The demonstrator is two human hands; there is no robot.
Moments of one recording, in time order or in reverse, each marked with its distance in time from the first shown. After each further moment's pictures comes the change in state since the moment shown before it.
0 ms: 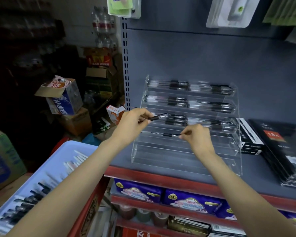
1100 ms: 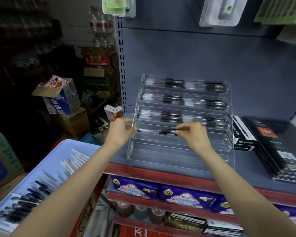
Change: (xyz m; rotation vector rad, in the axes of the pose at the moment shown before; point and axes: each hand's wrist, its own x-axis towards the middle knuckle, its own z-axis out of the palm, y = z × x) left_hand -0.012 -0.035 0.018 -0.010 0.032 -0.356; right_hand -0.007 0.001 -0.011 0.180 -0.030 -0.015
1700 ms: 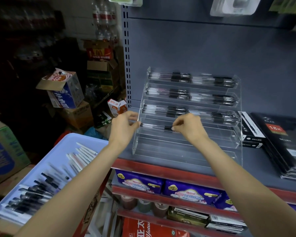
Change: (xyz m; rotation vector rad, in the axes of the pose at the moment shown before) left_hand -0.013 -0.003 -0.001 -0.110 0.141 0.072; right_hand 0.015 -0.020 0.017 -0.227 -0.166 -0.031
